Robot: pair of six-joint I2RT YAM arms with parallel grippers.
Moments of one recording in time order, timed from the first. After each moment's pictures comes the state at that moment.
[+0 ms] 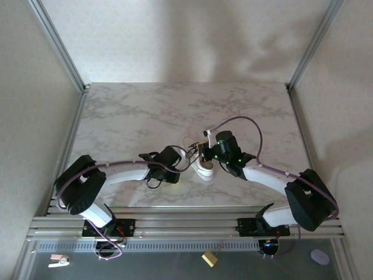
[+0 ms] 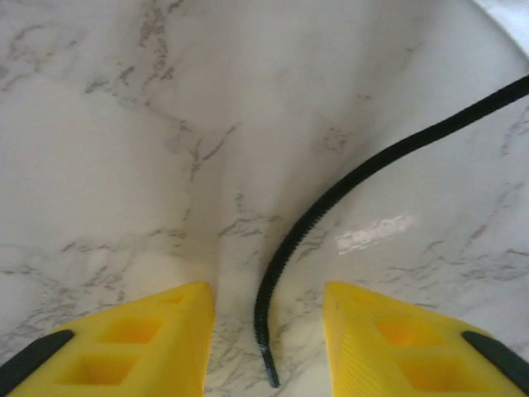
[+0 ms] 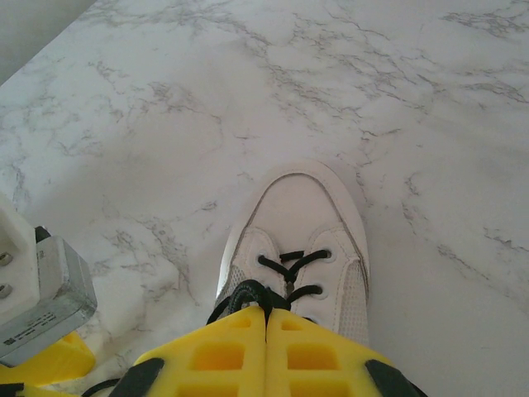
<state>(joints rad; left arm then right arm) -0.80 1.58 0.79 -0.41 -0.02 -0.57 0.67 1.36 0.64 0.19 -0.13 0.24</state>
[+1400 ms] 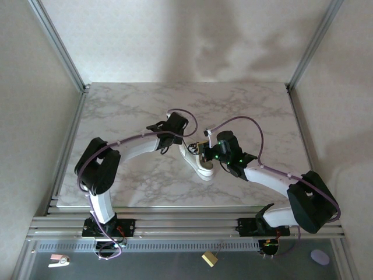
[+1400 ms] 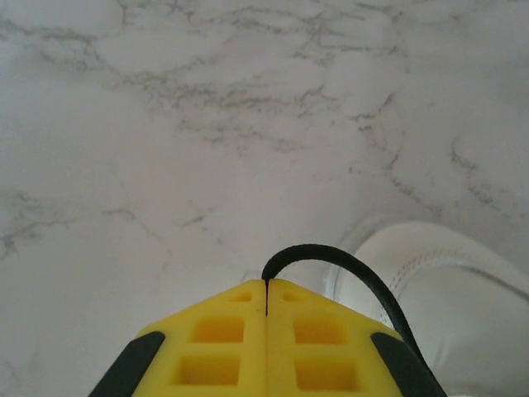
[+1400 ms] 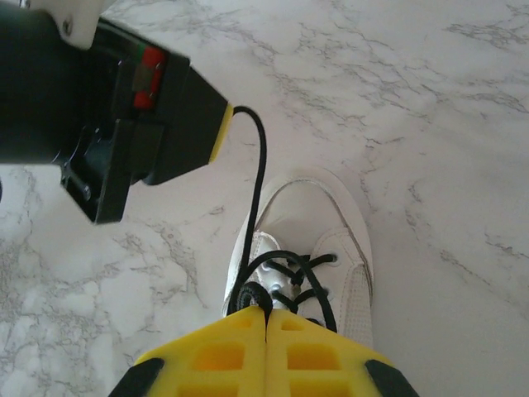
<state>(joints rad) -0.64 1.84 1.26 -0.35 -0.35 -0.40 0.67 1.34 0.64 0.18 -0.13 0.24</state>
